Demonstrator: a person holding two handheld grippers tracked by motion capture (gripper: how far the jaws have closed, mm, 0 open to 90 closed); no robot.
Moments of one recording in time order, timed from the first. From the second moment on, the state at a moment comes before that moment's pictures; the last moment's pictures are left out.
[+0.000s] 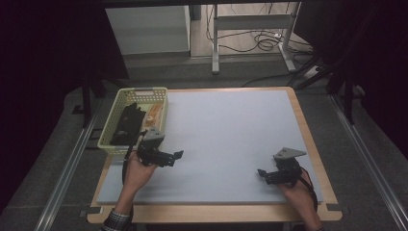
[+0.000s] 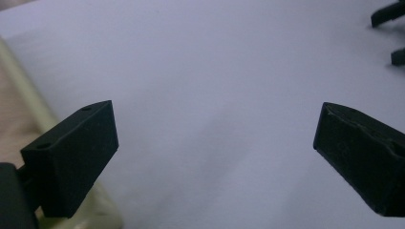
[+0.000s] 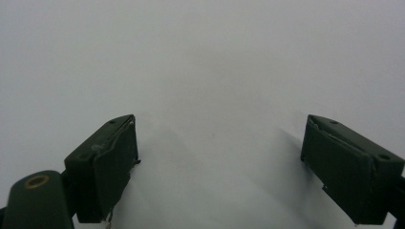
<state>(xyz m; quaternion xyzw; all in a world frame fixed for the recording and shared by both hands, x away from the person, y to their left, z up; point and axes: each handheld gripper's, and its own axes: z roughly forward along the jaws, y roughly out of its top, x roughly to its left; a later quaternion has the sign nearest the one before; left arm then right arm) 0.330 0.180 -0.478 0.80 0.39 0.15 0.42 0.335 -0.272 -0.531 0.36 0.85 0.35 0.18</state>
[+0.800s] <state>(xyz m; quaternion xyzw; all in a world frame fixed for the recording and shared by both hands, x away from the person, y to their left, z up) 0.305 0.138 -0.539 0.85 0.35 0.13 0.38 0.335 -0.272 -0.531 0.36 0.85 0.35 0.18</state>
